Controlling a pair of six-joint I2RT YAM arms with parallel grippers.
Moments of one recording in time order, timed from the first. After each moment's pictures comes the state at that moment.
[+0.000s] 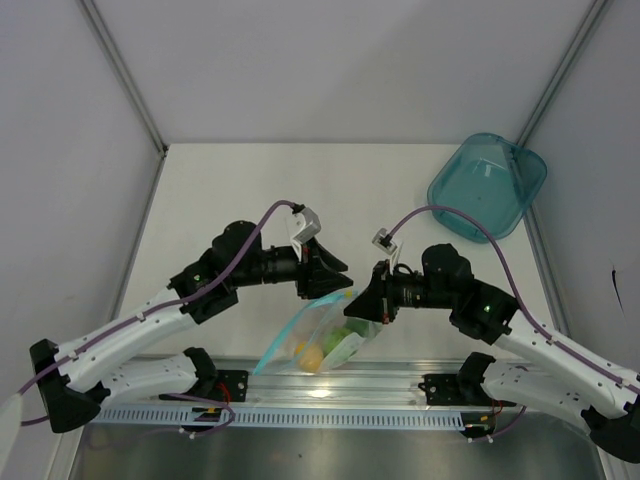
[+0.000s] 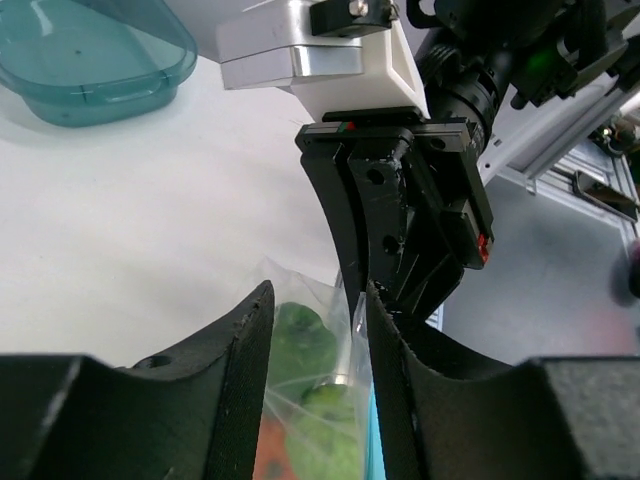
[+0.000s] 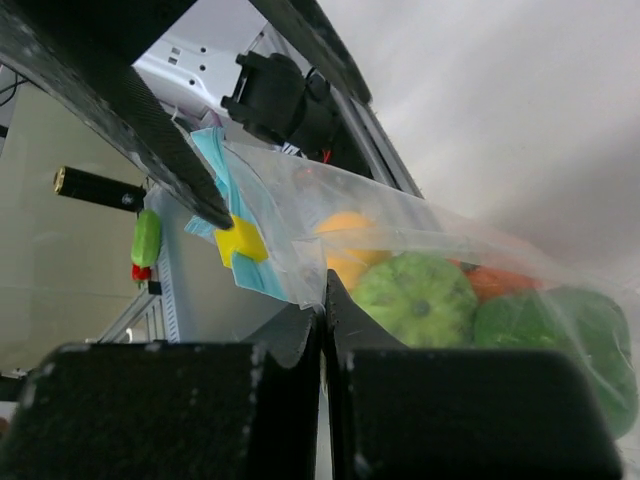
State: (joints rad) left arm -0.93 0.96 0.95 -0.10 0.43 -0.26; right arm 0.91 0.83 0.80 -0.27 -0.49 0.60
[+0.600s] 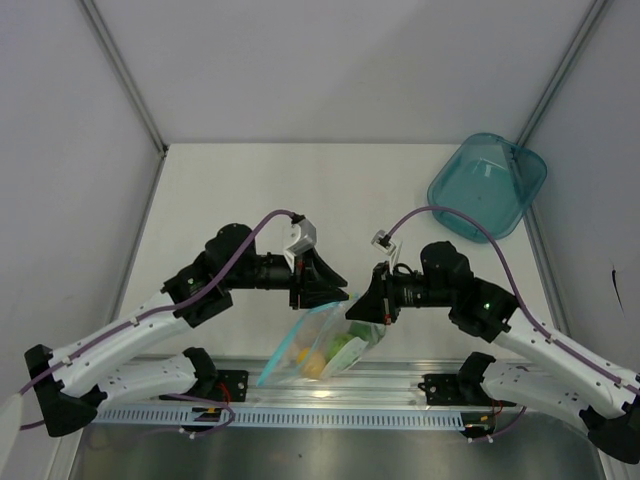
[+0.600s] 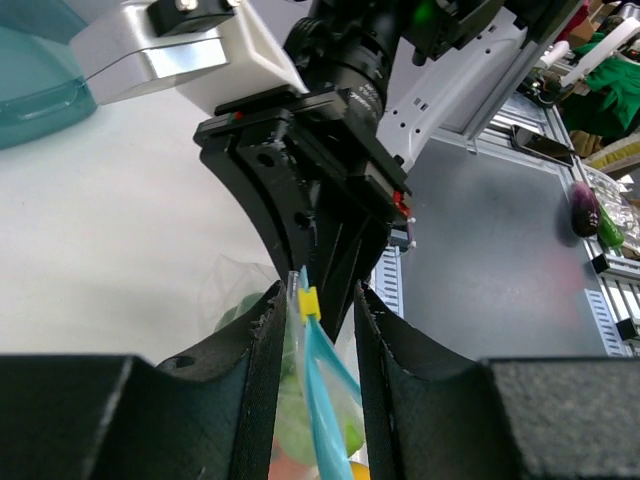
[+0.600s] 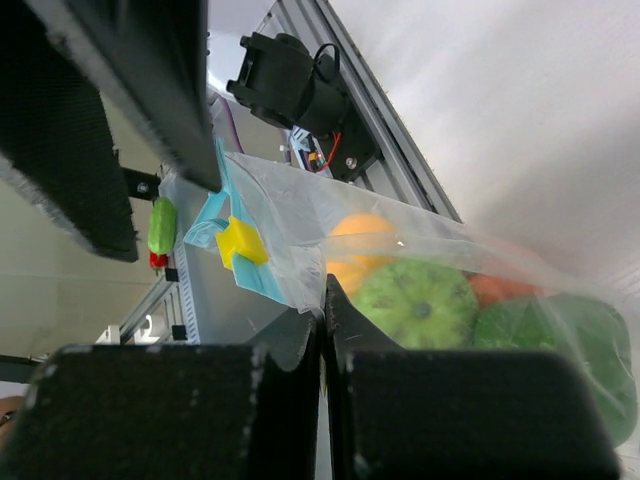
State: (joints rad) left arm -0.93 0.95 0.94 -0.11 0.60 -0.22; right arm 0.89 0.84 0.80 -0.31 -0.56 0.61
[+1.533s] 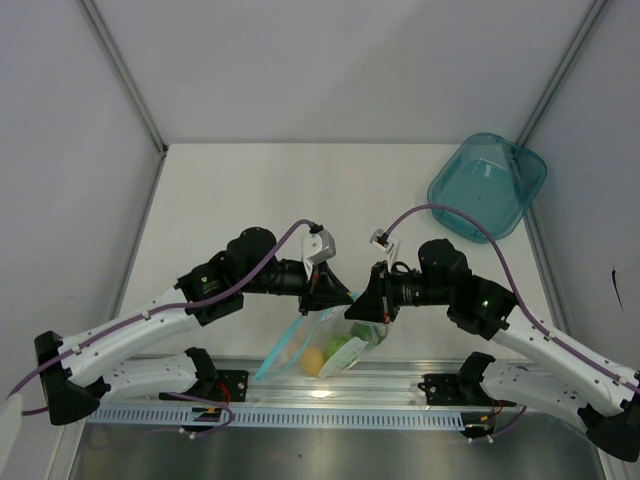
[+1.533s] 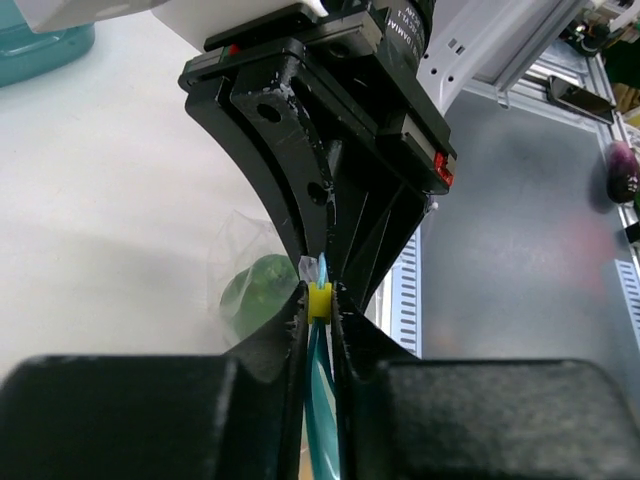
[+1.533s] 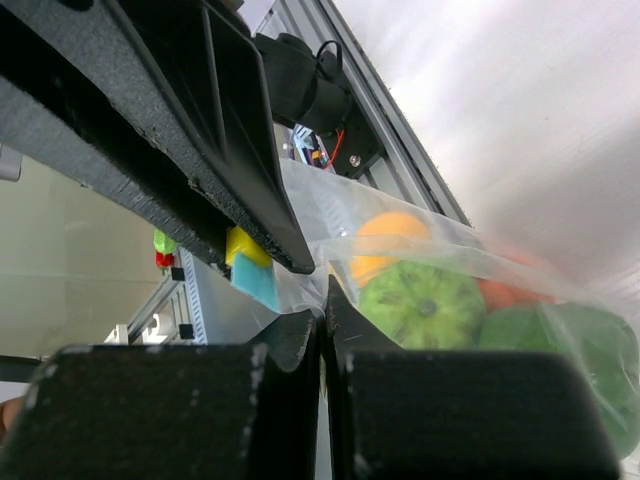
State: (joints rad) left arm -0.99 1.00 0.95 -0.21 0.53 -0.15; right arm 0.88 0.86 0.83 -0.33 -0.57 0.62
